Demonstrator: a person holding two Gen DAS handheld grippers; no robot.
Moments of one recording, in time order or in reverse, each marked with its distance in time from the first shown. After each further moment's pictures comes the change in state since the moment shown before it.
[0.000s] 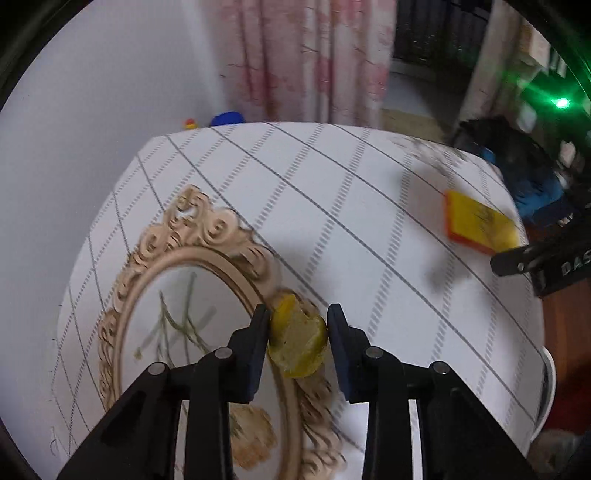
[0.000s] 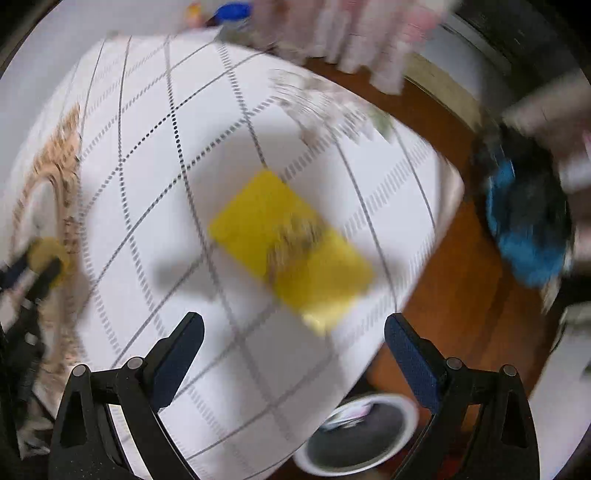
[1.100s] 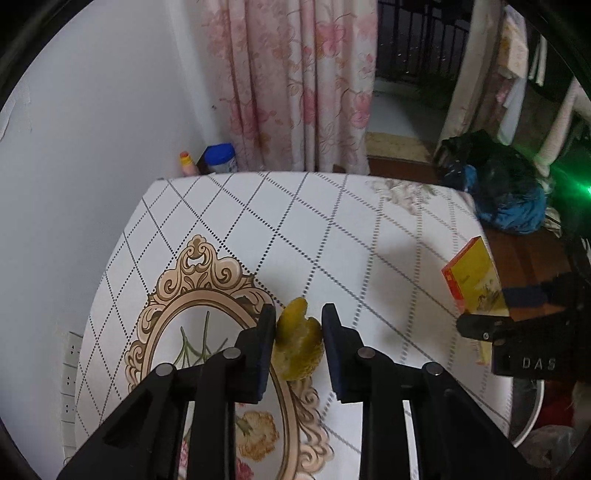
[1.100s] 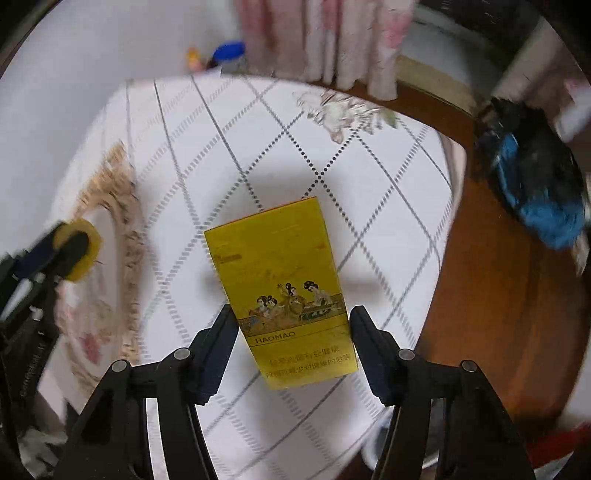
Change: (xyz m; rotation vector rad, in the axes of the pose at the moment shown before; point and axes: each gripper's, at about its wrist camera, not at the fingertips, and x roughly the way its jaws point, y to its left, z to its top) left arm -0.068 -0.009 0.009 0.061 -0.092 -0.059; right arm -0.058 -0.007 -0.077 0.266 -0.202 0.181
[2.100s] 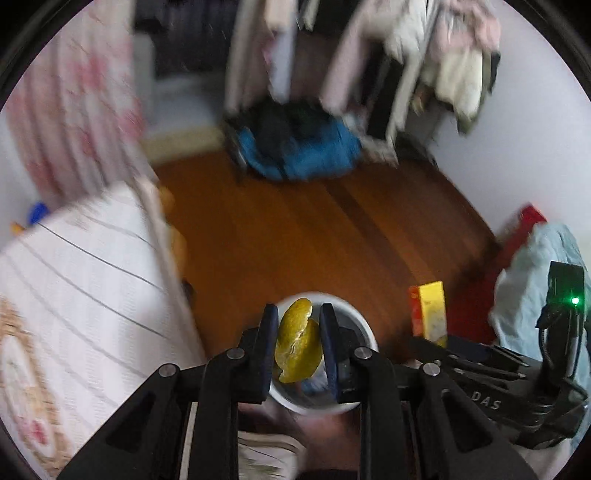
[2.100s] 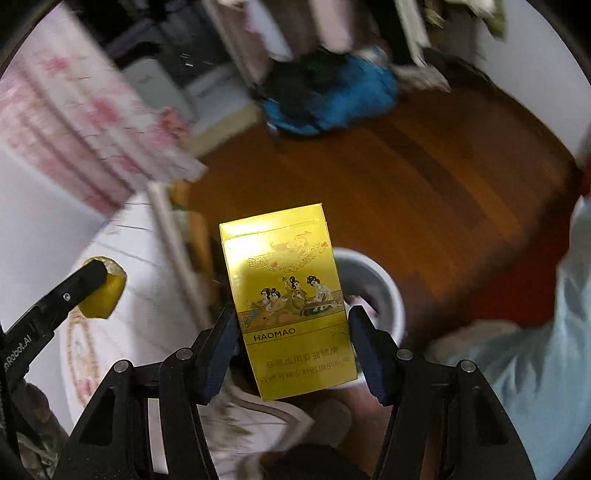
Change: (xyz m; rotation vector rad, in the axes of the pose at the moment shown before) left arm -0.076 -0.309 -0.057 0.365 0.114 -0.540; right arm -0.105 -0.235 -0.352 0.820 -0.315 -0.037
